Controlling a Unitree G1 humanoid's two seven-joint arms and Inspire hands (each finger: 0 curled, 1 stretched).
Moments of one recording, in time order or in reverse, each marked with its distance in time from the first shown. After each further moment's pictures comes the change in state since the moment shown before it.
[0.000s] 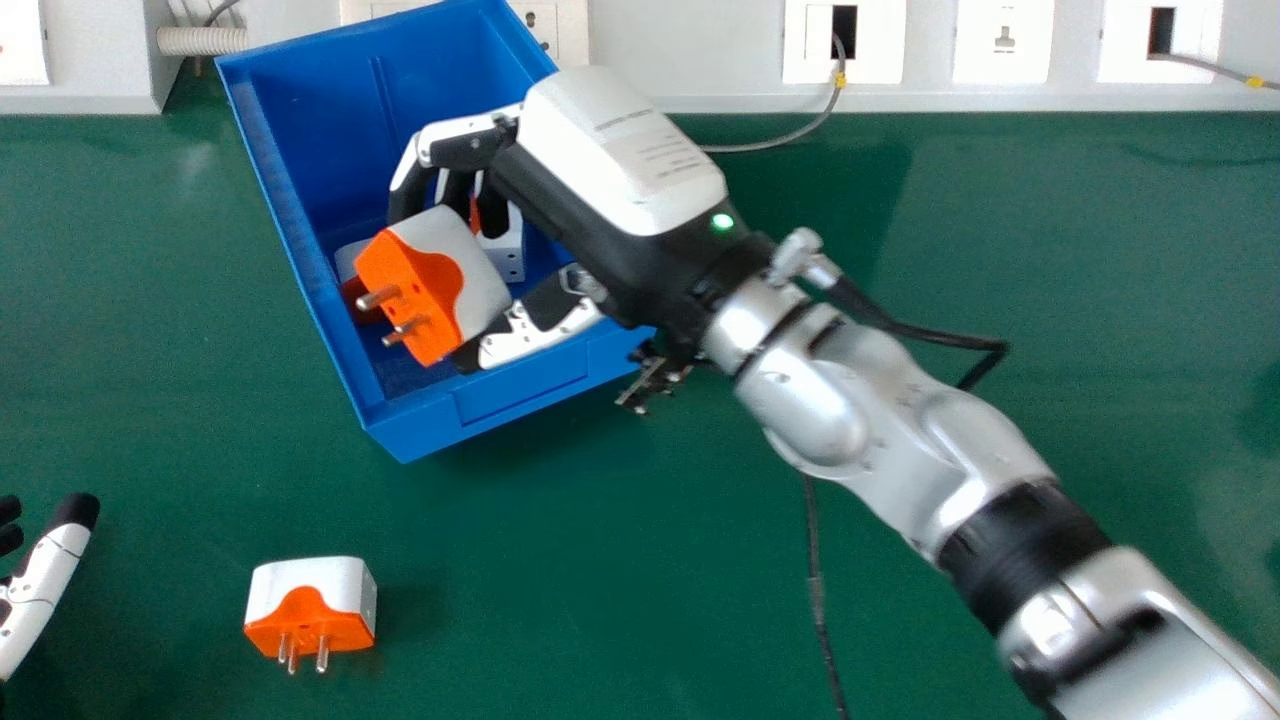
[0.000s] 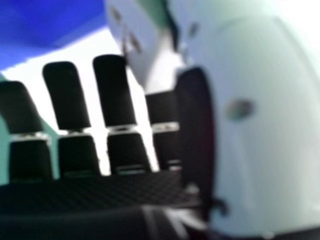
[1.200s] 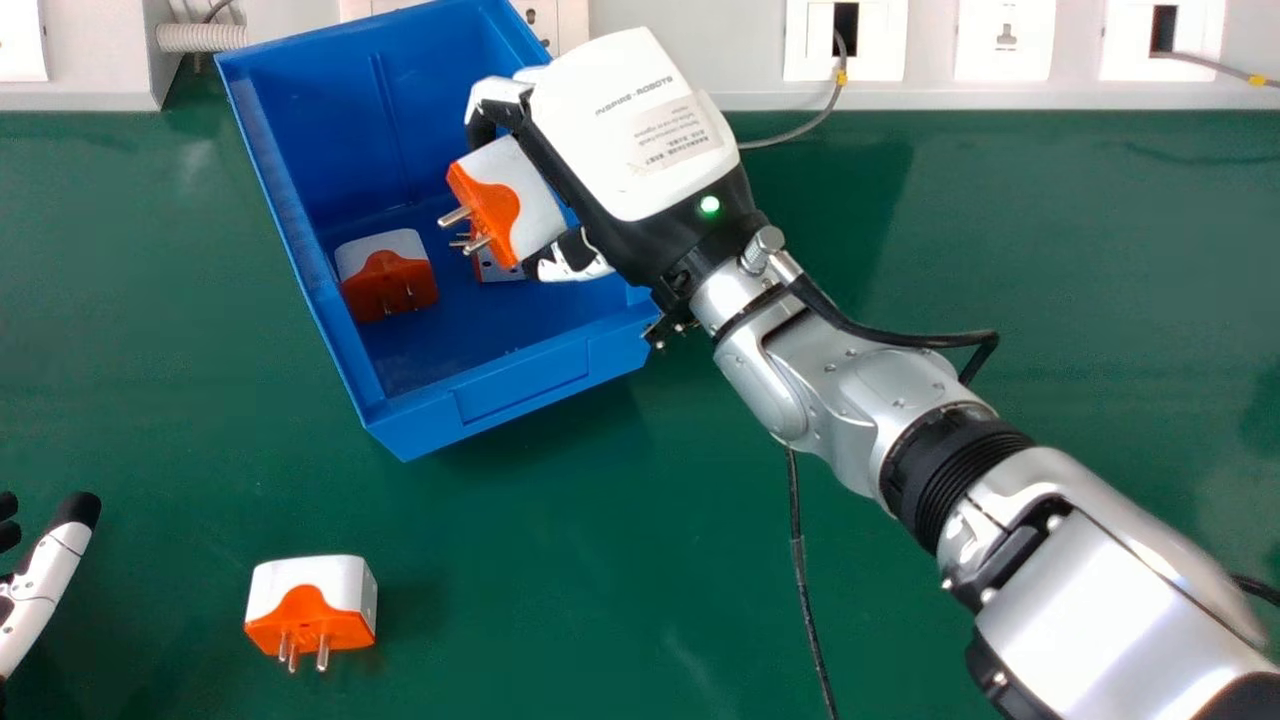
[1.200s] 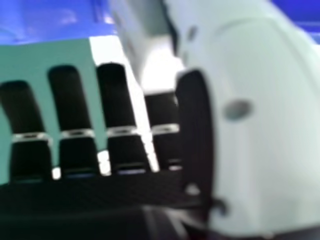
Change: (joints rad) left arm -0.001 -0.002 0.003 0.000 -0.001 0.000 0.005; right arm -0.161 0.059 0.187 0.280 -0.080 0.275 -0.352
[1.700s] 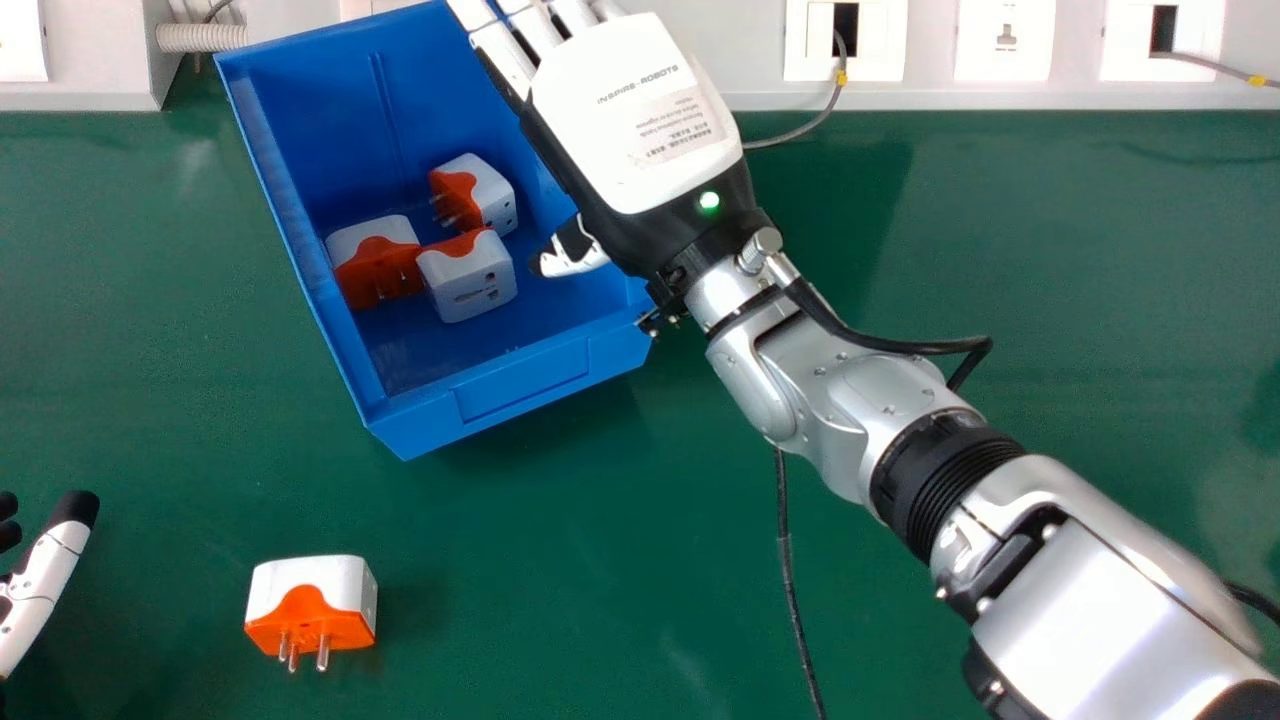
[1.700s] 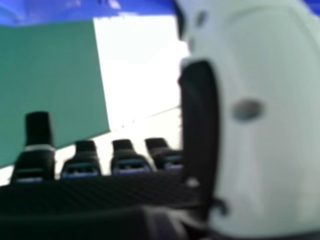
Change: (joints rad) left arm 0.000 0.001 0.001 0.000 -0.002 0.000 -0.007; right arm 0.021 0.007 -0.004 -0.047 0.002 0.031 -0.108
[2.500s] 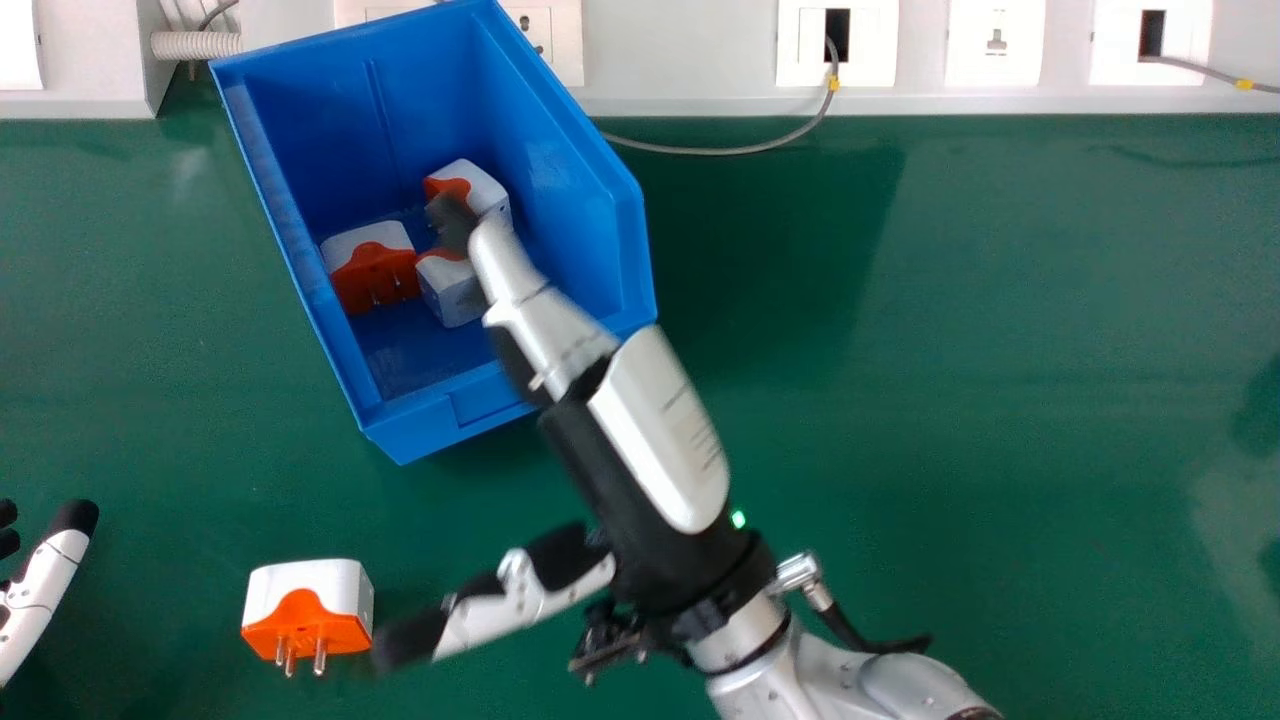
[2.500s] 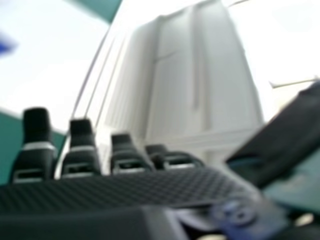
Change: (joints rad) left arm 0.015 0.003 -0.001 -0.004 0.000 -0.002 -0.007; right arm 0.537 0.011 0.066 -0.244 0.081 -0.713 -0.108
